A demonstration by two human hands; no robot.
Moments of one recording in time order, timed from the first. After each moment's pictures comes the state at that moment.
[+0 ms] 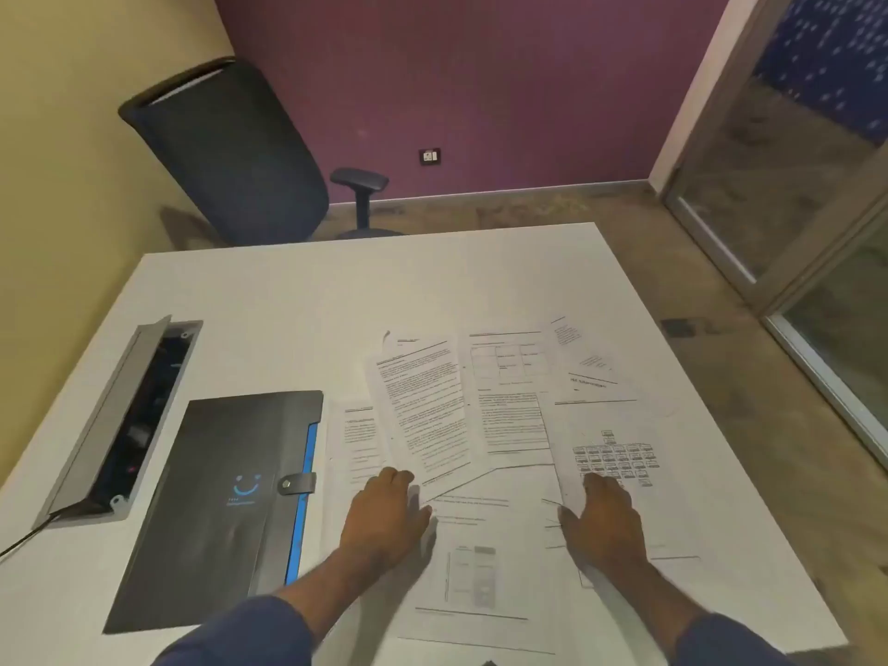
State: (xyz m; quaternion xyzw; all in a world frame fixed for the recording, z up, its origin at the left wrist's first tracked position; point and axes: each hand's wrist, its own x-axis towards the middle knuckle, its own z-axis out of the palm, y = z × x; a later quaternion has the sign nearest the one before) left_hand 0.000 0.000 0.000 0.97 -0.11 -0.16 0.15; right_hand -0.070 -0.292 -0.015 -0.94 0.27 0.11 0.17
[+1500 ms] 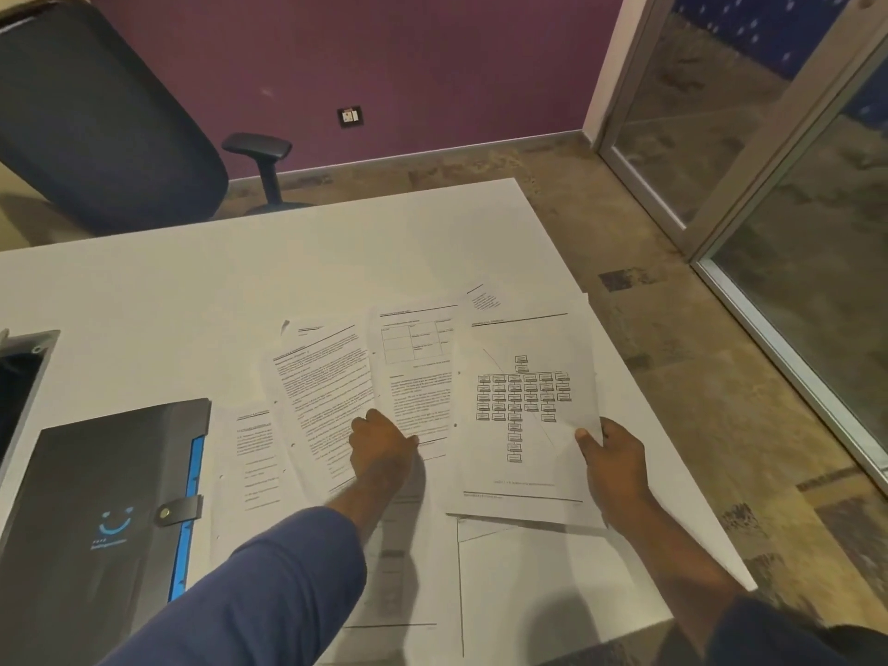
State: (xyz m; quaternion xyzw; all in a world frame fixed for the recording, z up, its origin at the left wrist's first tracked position) left_hand 0.071 -0.167 -0.029 0.94 0.14 -0.20 0.23; right_hand -0.060 -0.412 -0.003 -0.70 0.40 -0.11 0.59
